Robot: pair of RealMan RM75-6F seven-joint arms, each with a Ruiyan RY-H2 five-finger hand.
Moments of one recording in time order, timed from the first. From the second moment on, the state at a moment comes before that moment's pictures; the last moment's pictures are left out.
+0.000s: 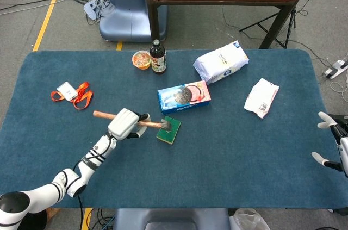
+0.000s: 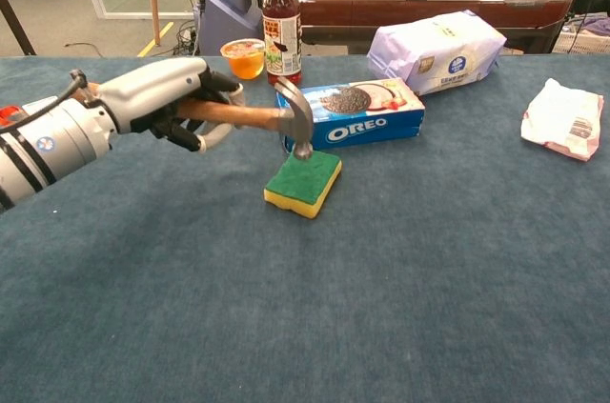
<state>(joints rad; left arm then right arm) -0.80 -1.74 -0.09 -0.95 1.57 1.18 -0.32 0.06 -0.85 0.08 -1.75 -1.50 1.49 0.10</state>
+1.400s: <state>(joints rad) -0.62 -1.41 -0.15 -1.39 1.21 1.05 0.04 0.07 -0.85 0.08 -1.75 -1.50 1.47 0.10</state>
